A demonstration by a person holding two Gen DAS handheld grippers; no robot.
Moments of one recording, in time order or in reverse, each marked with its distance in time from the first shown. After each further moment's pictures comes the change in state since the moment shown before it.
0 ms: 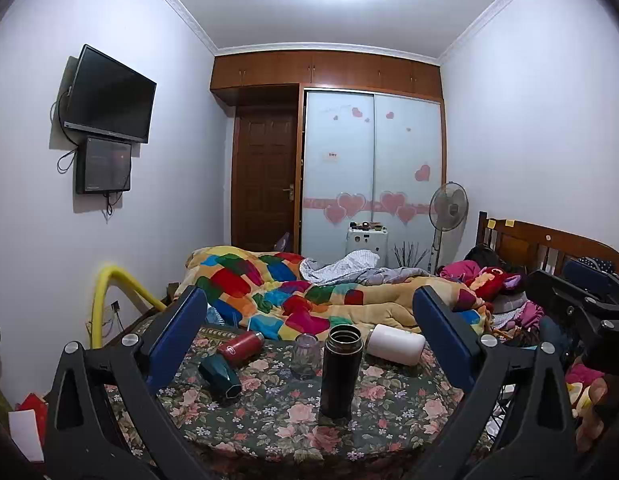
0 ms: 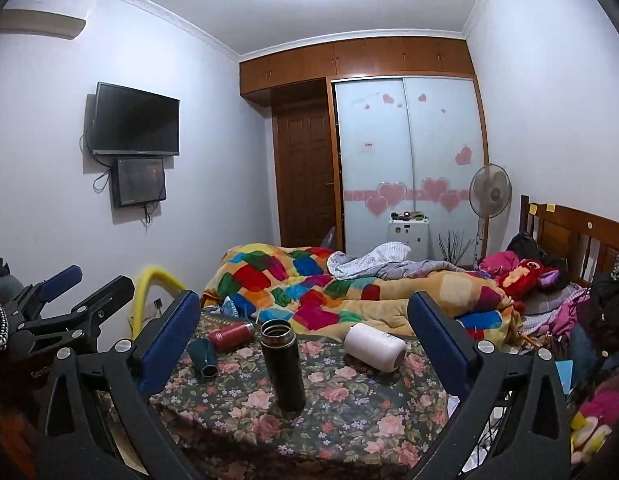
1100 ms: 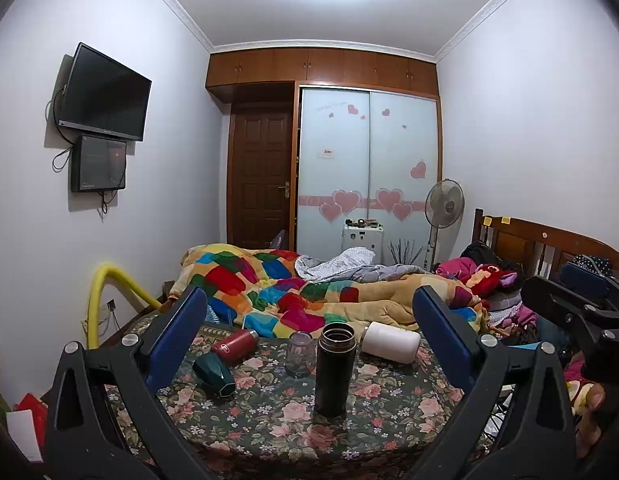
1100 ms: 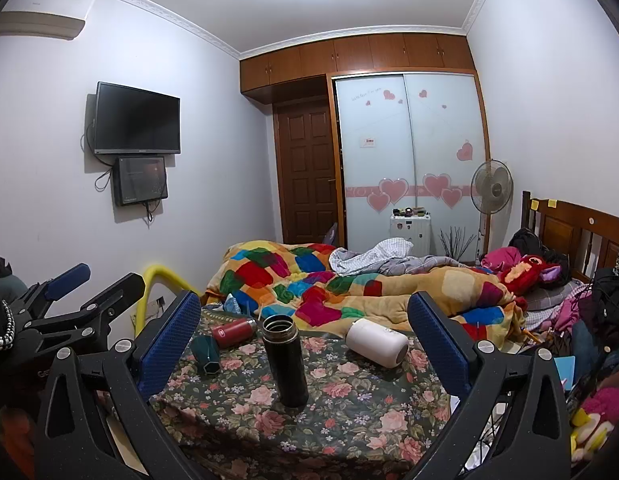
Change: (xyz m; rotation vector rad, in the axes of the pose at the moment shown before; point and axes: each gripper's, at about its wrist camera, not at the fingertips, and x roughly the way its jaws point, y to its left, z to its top) left arm -0.001 -0.007 -0.001 0.005 0.008 -0.014; right arm -0.003 0.003 -0.003 0.002 0.007 0.004
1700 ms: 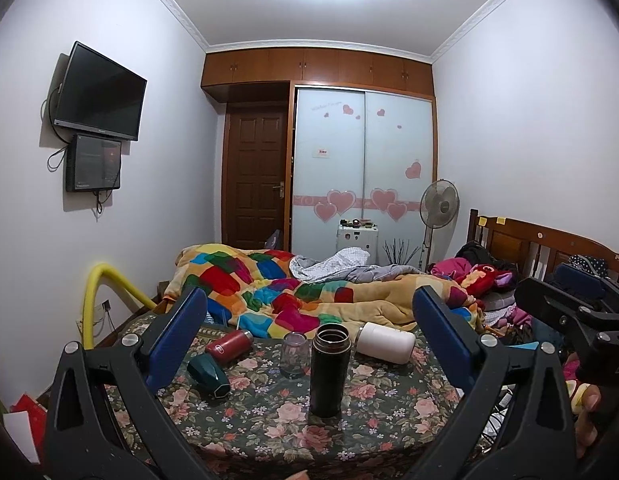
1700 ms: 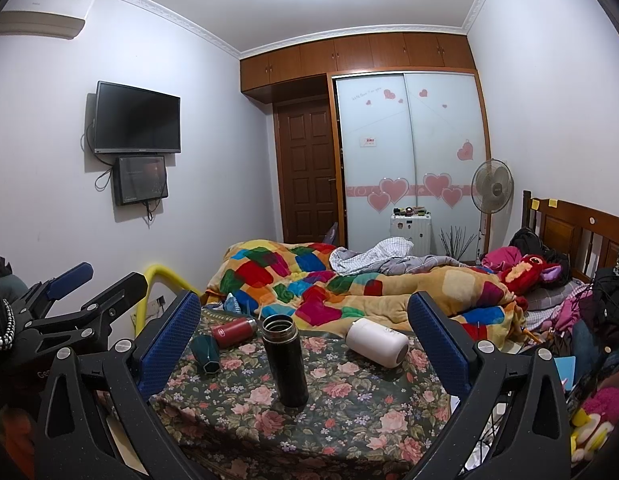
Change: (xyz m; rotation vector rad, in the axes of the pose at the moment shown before) left arm 0.003 0.004 0.001 -0.003 0.002 -0.024; right arm 0.000 0.001 0.000 0.001 0.002 -0.002
